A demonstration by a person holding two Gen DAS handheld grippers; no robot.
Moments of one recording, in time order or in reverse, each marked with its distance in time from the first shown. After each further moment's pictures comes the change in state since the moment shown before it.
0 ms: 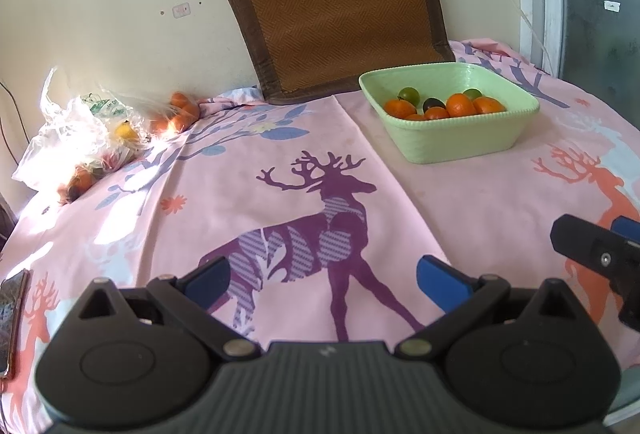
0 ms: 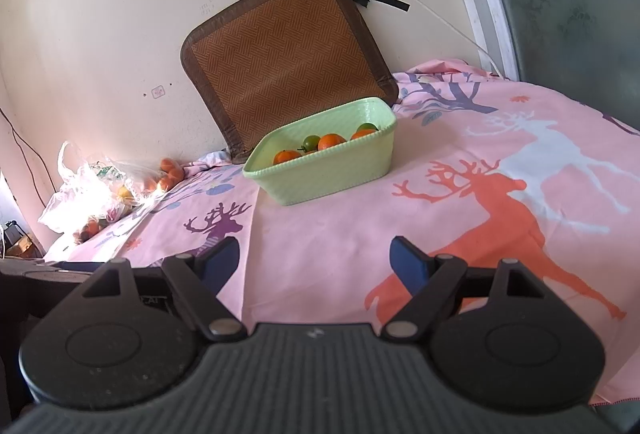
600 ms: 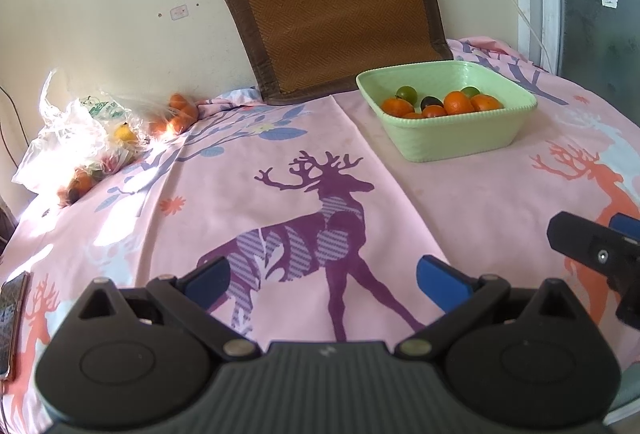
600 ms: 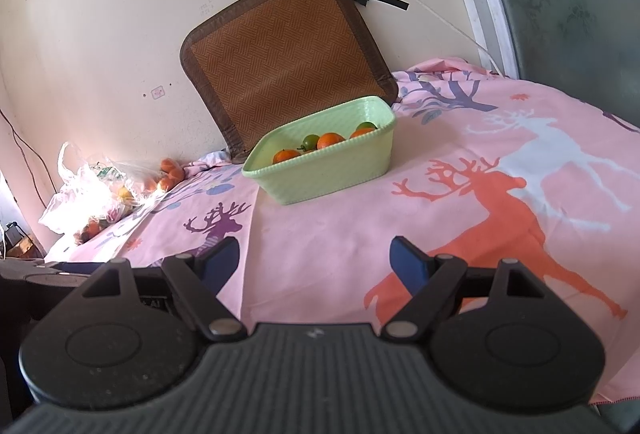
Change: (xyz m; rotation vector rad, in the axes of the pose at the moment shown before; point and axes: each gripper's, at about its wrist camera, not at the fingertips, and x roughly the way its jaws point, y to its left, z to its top) left arm 0.000 -0.001 -0.001 0.009 -0.001 0.000; right arm 0.001 0.000 0.000 0.000 0.003 0.003
